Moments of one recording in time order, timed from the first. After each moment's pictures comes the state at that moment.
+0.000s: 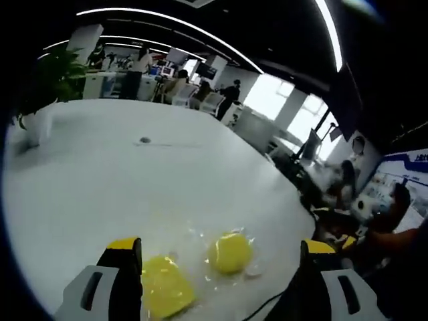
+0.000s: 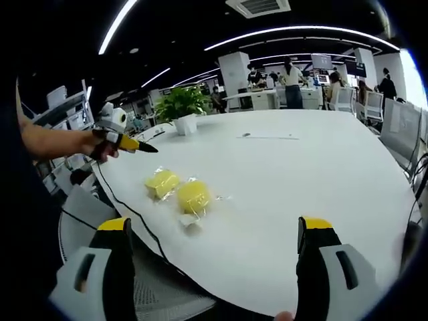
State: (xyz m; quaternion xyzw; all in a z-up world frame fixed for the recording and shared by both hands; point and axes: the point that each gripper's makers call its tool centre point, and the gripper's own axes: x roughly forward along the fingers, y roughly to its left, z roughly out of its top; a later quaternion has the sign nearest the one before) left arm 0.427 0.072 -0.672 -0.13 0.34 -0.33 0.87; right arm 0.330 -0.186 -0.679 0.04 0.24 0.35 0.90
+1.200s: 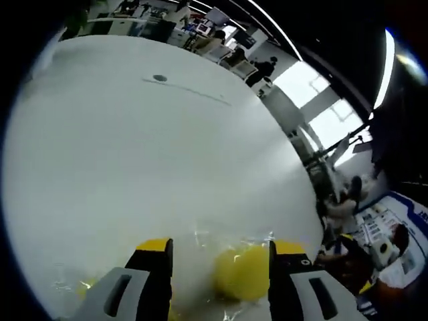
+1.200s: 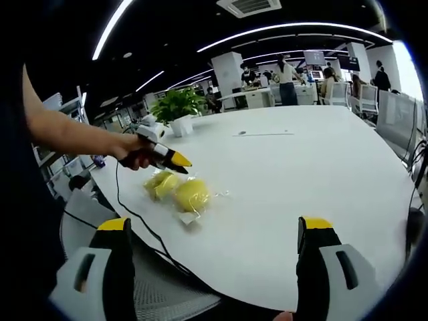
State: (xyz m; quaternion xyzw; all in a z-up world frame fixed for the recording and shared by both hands) left arm 0.472 0.036 -0.770 -0.24 0.49 -0.26 0.80; right arm 0.329 -0.188 -0.684 0.06 0.25 0.33 0.91
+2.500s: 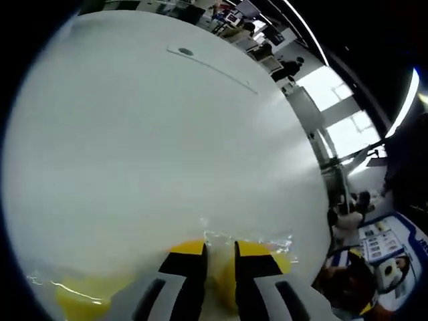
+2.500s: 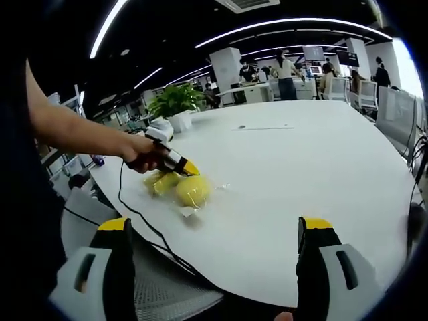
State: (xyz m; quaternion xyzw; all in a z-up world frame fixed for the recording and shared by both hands) left arm 0.476 0.024 -0.802 -0.24 0.53 -0.22 0.79; right arm 0.323 -0.186 -0.691 0.06 0.26 0.33 0.90
